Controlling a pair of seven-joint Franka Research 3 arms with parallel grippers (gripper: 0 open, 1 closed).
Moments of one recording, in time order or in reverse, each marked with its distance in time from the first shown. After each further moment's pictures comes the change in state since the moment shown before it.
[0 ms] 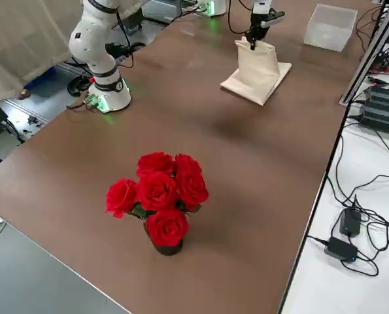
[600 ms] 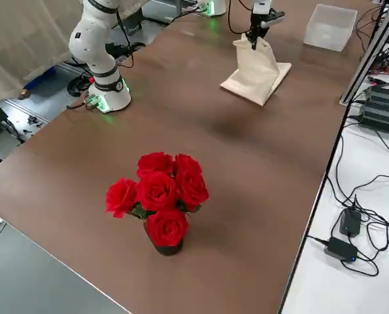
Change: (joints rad) left arm 0.000 0.000 0.000 0.000 0.000 -0.012 0.000; right arm 0.000 0.000 0.000 -0.001 0.000 0.000 -0.001
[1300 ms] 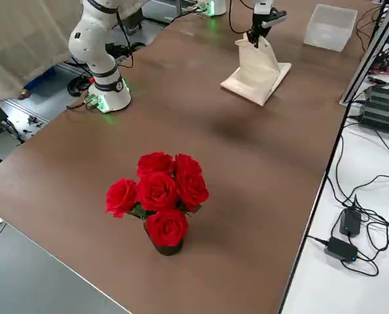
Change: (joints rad) left arm 0.000 -0.001 0.000 0.000 0.000 0.000 -0.004; right arm -0.011 -0.004 0.000 0.000 0.018 0.031 0.008
